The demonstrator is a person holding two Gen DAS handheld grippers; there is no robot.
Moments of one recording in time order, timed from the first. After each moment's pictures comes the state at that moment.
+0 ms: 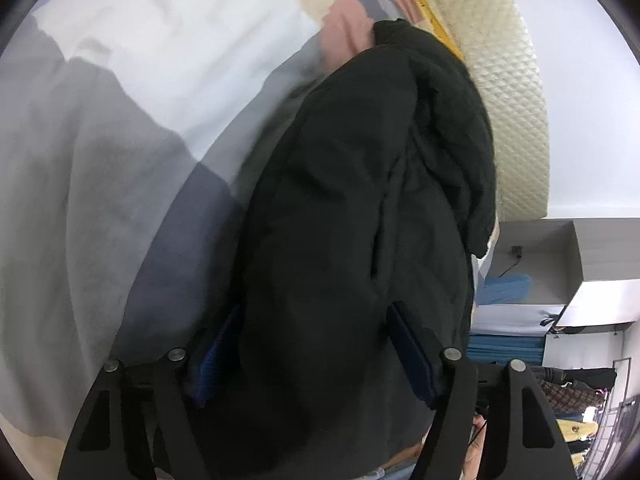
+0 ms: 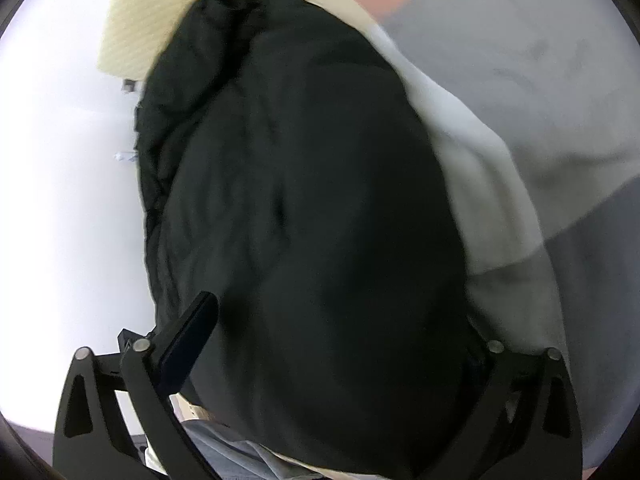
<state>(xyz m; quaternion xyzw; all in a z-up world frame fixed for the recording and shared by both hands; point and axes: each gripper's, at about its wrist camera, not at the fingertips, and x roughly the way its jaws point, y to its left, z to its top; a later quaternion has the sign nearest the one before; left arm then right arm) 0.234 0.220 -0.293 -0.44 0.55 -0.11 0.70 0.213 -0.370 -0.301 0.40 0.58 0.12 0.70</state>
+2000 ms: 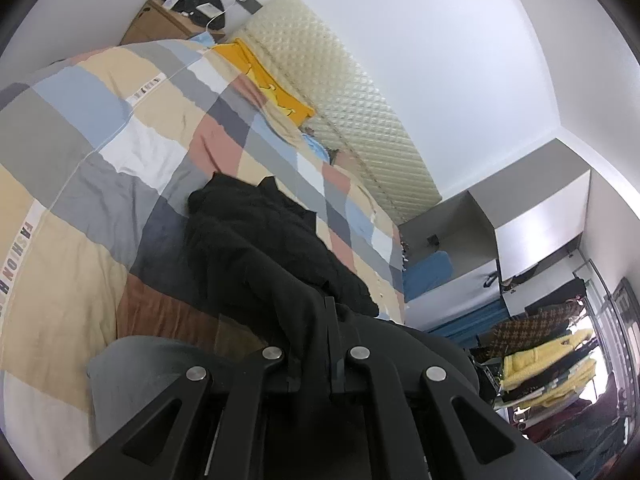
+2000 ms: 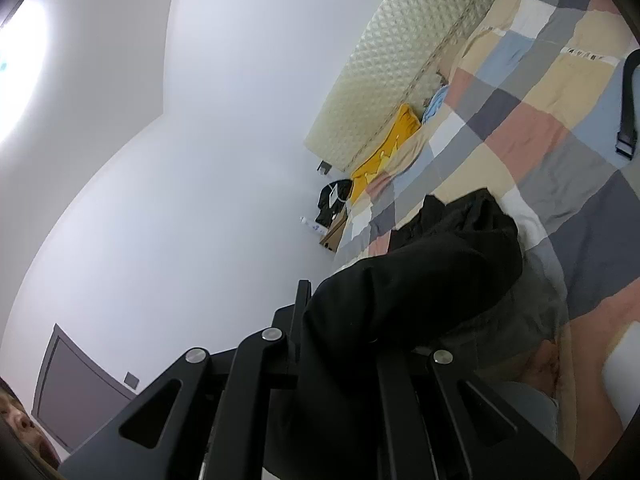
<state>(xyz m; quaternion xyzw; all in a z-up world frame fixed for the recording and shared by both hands) -0.047 0.240 -0.019 -0.38 0.37 -0.21 0.82 -0.036 -0.420 -0.047 0.45 0.26 0.28 0.81</state>
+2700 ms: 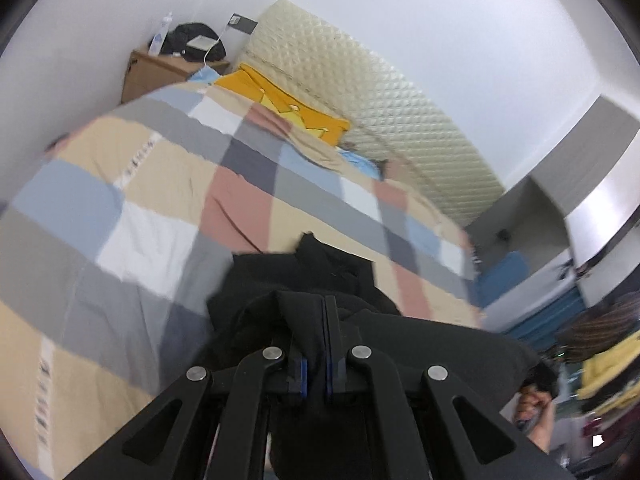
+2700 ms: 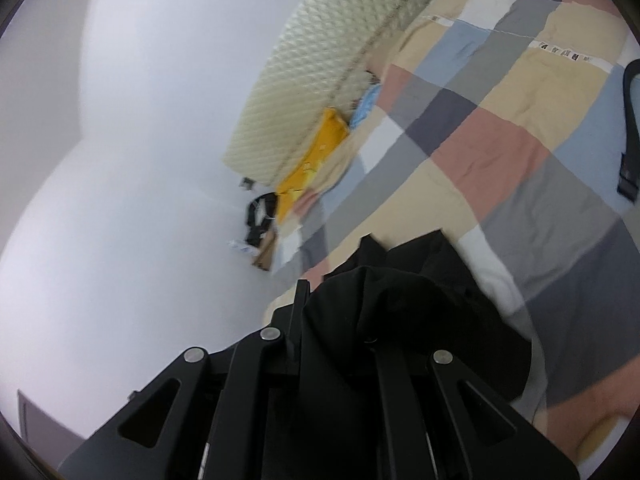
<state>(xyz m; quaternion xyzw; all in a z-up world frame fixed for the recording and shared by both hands) 0.148 0.197 0.004 -0.25 0.40 -0.11 0.88 0.154 -0.436 -0.071 0.46 0.34 0.15 0.81</state>
